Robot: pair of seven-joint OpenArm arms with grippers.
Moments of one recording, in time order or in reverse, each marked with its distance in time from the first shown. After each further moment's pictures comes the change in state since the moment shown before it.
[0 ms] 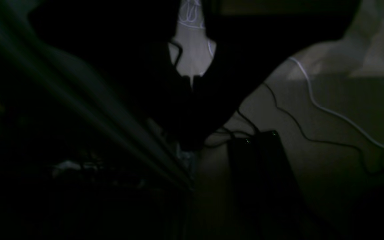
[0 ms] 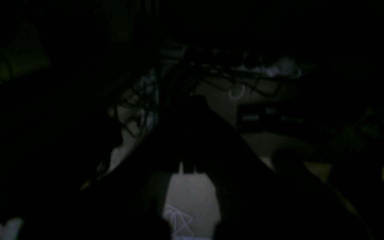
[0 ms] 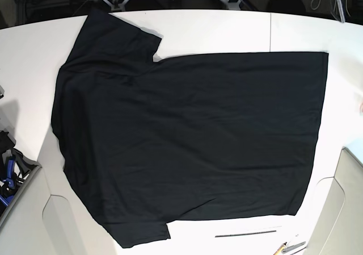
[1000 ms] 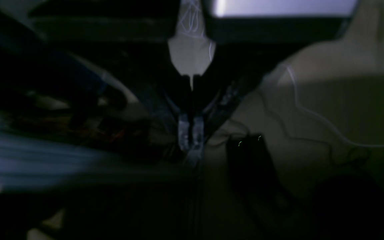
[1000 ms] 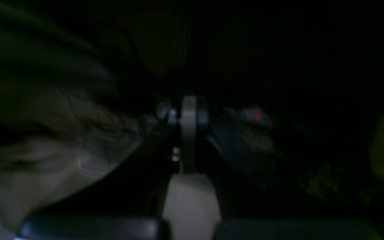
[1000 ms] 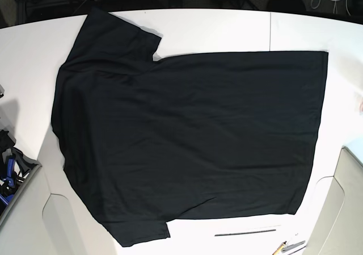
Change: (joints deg) left arm 57.4 -20.9 -19.6 77.8 -39.7 -24.9 23.8; right arm -62.4 22.2 3.0 91.2 11.4 -0.3 -2.9
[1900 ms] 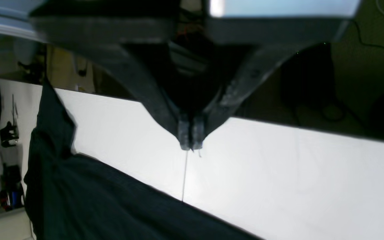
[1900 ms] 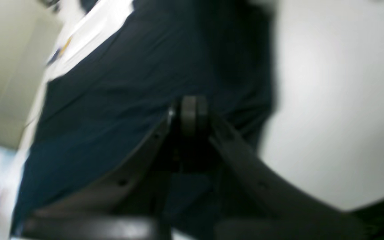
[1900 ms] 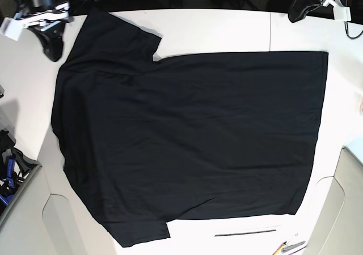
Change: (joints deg) left arm -12.2 7.6 -7.6 7.8 -16.7 0.2 11.2; right arm 18.6 -20.7 29.0 11.4 35.2 8.7 -11.3
